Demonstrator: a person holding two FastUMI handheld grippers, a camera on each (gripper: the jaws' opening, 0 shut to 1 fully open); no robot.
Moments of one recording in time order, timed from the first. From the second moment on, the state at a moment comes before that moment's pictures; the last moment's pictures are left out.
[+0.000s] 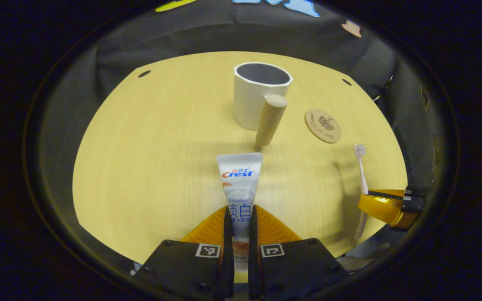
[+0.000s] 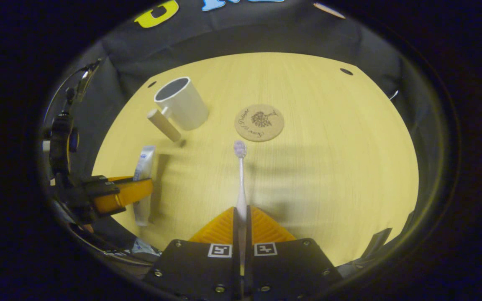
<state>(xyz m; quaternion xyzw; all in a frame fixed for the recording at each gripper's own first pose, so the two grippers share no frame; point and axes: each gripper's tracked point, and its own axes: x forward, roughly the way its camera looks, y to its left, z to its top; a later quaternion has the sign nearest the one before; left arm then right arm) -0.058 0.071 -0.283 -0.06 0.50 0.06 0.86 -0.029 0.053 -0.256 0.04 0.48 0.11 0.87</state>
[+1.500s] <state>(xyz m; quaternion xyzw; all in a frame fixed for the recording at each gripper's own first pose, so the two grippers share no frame) 0.081 0.121 -0.068 -0.06 0.08 0.08 0.99 0.043 0.076 -0.123 0.08 0.23 0.18 0.95</state>
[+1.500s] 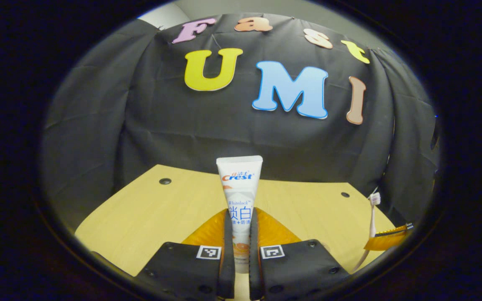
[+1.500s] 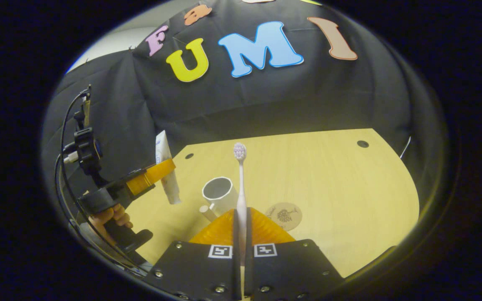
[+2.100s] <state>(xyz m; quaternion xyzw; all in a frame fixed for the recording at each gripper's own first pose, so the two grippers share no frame) 0.155 0.093 -0.061 -0.10 0.01 0.02 1.00 0.056 0.071 -0.116 0.09 0.23 0.16 0.96</state>
